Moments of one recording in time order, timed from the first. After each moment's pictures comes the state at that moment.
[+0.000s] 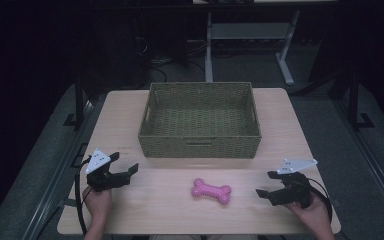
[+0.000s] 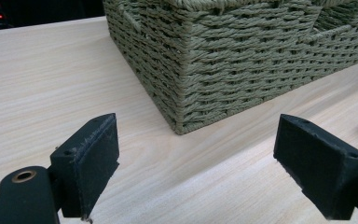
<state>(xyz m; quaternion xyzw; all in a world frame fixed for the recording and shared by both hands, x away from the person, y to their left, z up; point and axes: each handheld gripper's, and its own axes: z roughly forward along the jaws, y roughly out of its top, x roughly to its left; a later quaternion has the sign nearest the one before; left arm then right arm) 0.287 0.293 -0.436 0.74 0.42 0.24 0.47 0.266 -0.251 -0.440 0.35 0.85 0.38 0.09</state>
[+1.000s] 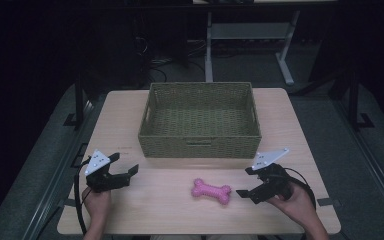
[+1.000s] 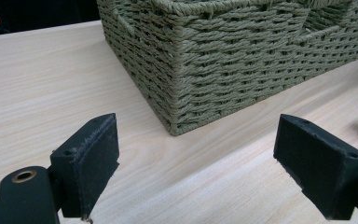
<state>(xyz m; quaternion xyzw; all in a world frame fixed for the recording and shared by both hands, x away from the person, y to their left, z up) 0.283 0.292 -0.434 0.74 0.41 0.24 0.47 0.276 -0.189 -0.404 0.26 0.90 0.36 0.05</state>
